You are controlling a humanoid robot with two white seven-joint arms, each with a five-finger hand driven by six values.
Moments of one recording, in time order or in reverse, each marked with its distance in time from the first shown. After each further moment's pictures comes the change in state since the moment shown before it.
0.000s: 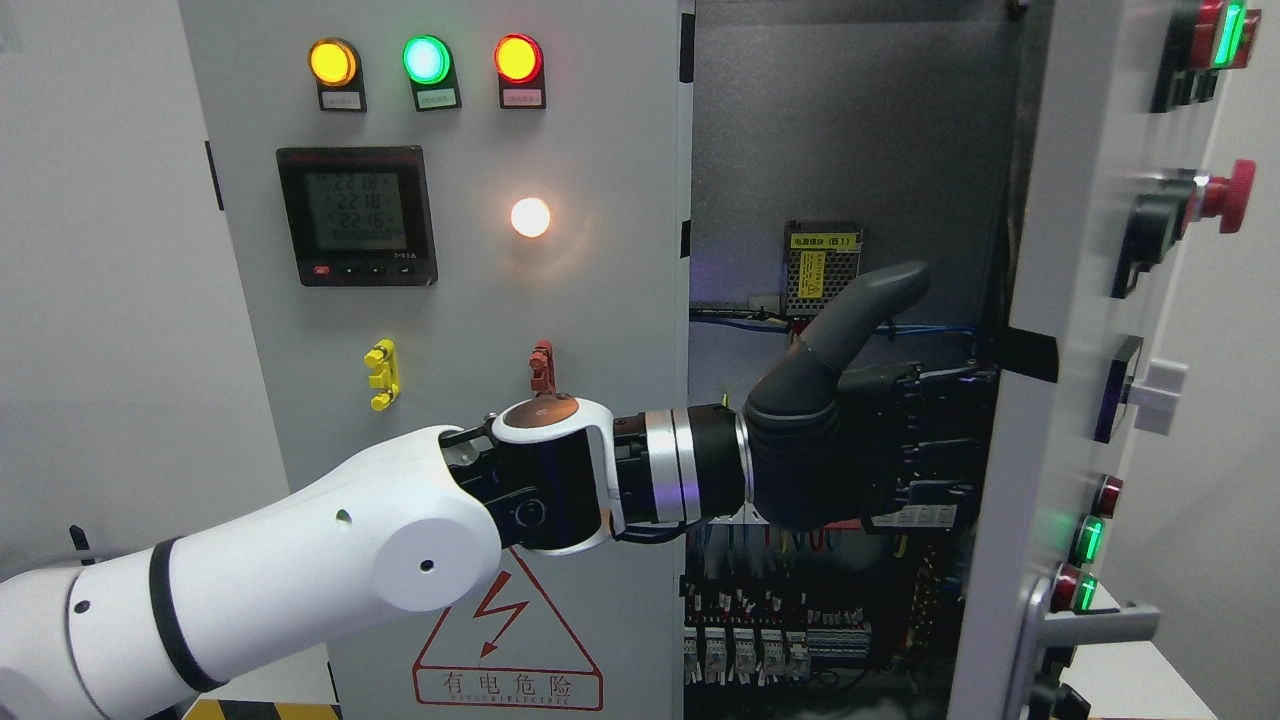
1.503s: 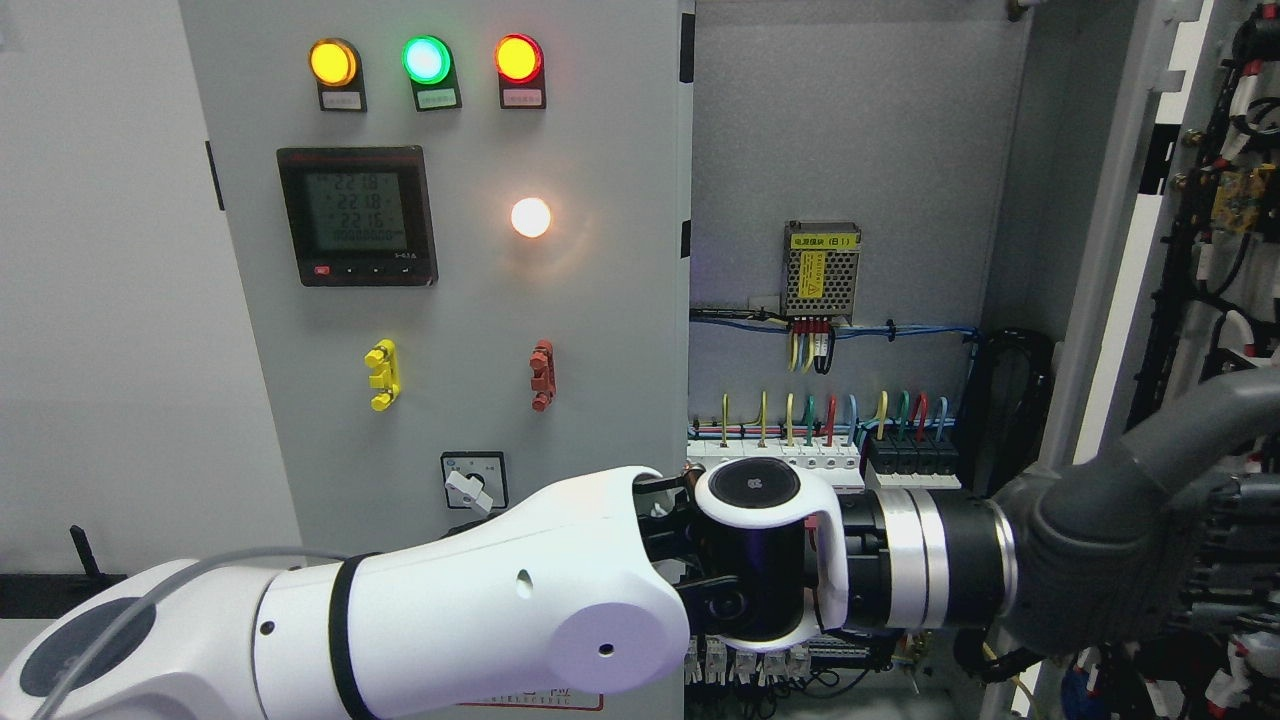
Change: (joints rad) left arm 0.000 -0.264 0.031 -0.040 -0.101 0.000 0.170; right arm 0.000 0.000 0.000 0.000 0.000 0.000 0.003
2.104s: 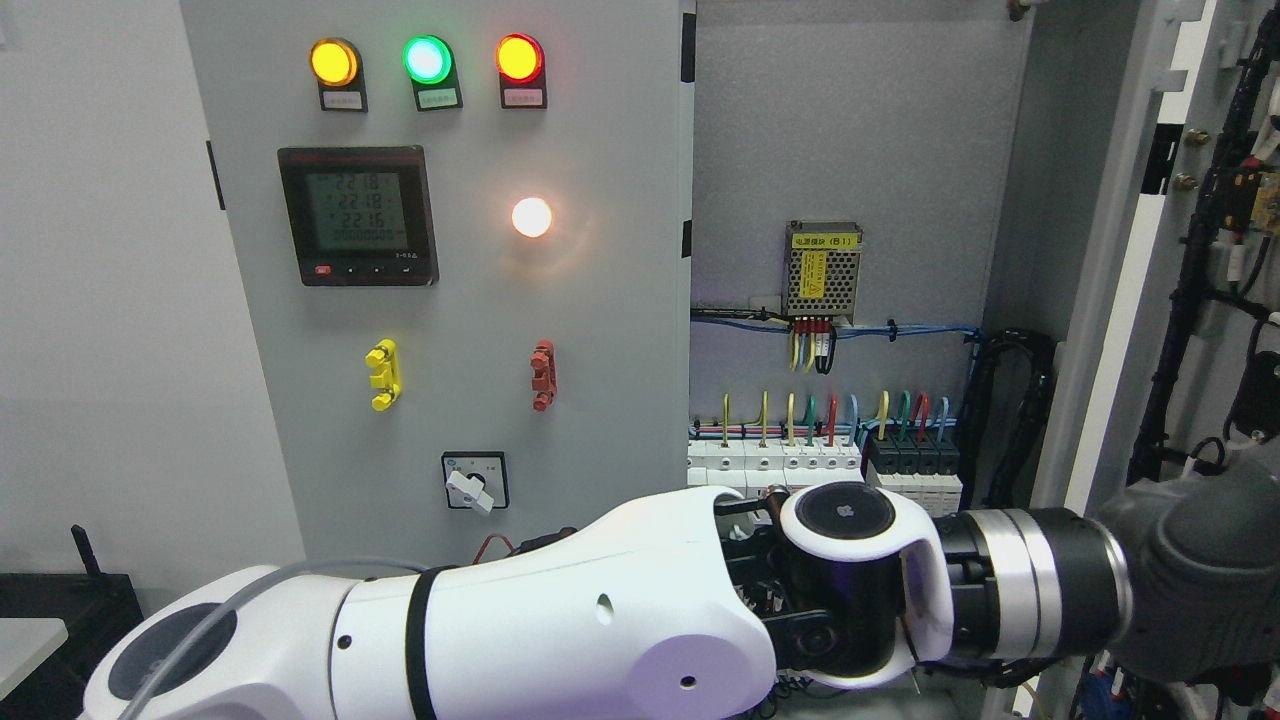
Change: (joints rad) left arm 0.001 -0.089 0.012 0.029 -0.014 -0.012 0.065; right arm 0.000 0.000 0.000 0.000 0.000 0.000 -0.003
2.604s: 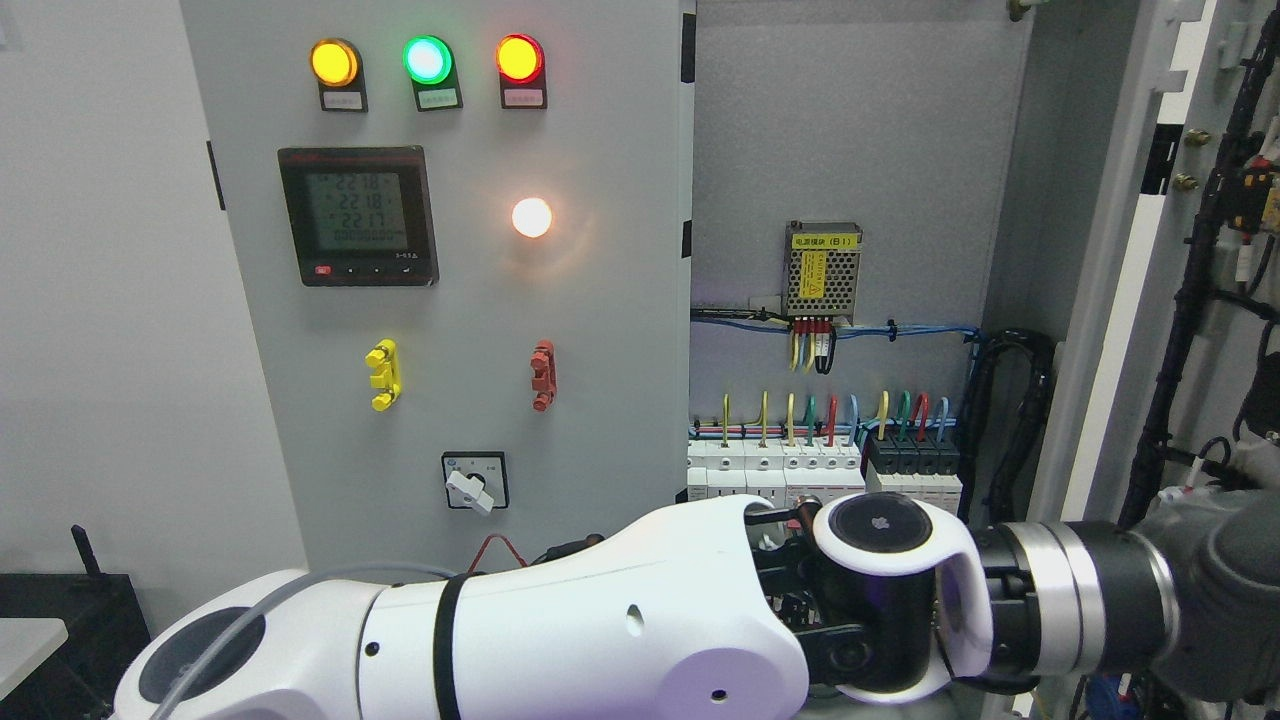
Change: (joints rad) left arm 0.001 -0.028 0.003 0.016 -0.005 -0.004 0.003; right arm 0.000 0.000 0.000 0.000 0.000 0.000 -0.001
